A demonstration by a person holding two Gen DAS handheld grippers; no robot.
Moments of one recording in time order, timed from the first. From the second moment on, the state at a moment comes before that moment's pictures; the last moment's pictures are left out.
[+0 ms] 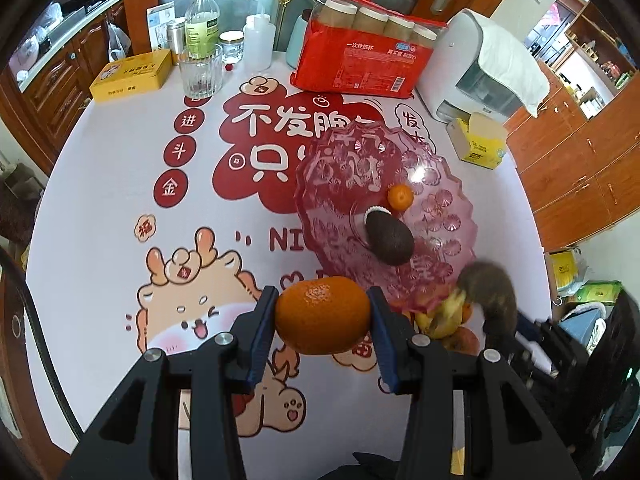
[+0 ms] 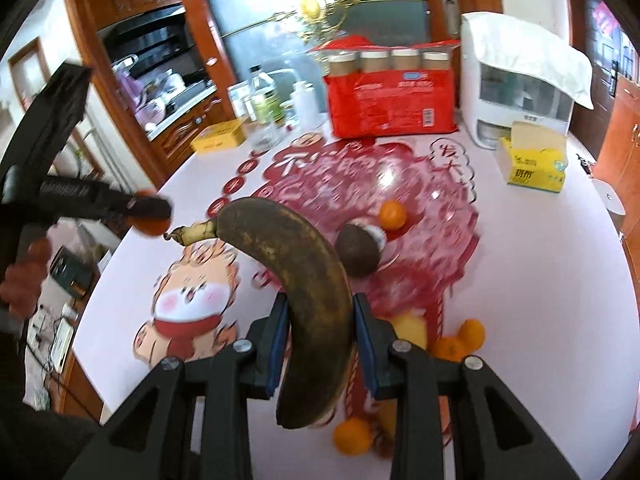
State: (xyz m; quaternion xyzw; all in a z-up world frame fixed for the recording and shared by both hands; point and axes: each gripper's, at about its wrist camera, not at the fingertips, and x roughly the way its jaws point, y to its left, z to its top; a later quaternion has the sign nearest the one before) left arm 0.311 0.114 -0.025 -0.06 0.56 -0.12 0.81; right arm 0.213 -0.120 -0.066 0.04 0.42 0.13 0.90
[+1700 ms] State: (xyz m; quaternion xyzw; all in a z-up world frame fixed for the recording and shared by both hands) left arm 0.326 0.063 -0.084 -0.11 0.54 -0.20 0.81; right arm 0.272 -0.173 -0.096 0.11 0.42 0.02 0.90
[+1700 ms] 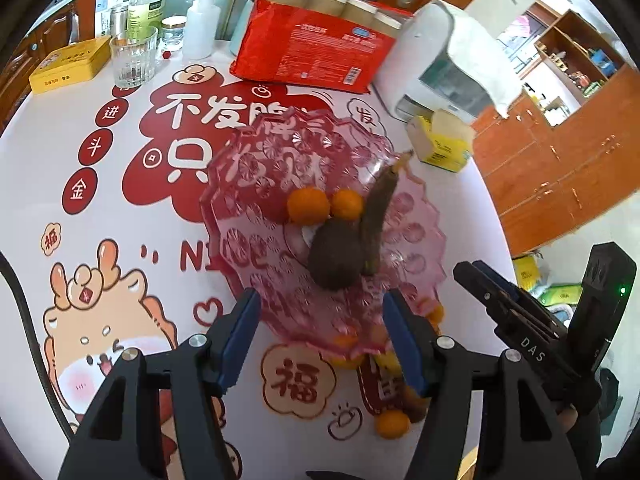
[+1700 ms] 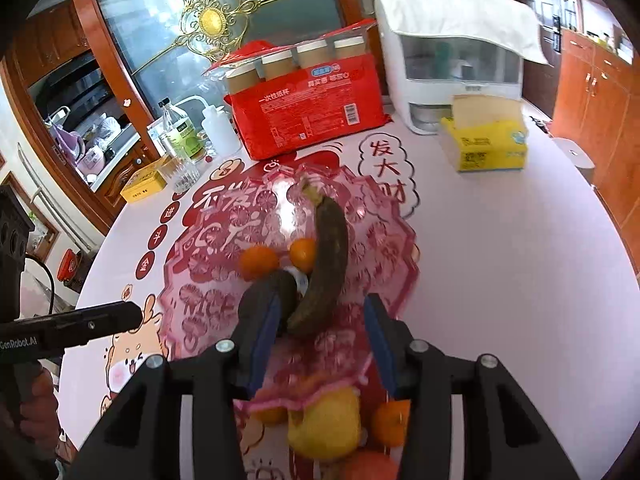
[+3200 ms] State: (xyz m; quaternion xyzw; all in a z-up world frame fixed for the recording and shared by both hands) left arm 0.188 -0.006 -0.129 -0.05 0.61 -0.19 0.77; right arm 0.138 -0.209 -0.135 0.15 0.49 0.04 0.86
